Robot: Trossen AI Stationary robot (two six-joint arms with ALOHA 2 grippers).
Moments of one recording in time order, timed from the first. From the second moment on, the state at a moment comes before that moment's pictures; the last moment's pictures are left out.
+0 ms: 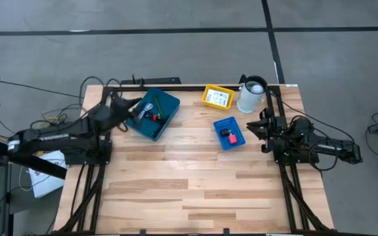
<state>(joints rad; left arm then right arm) 0.27 0.65 0.46 0.04 -0.48 -0.06 -0.19 0.01 0.03 0.24 -0.10 0.09</state>
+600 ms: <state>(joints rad) 0.28 0.10 0.01 0.37 -0.21 0.12 -0.19 0.01 0.03 0.24 -0.10 0.09</state>
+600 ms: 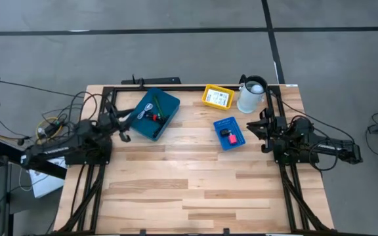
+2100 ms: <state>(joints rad) 0.28 0.01 0.02 0.03 -0.11 0.06 -0.19 0.01 0.03 0.24 -0.10 0.09</state>
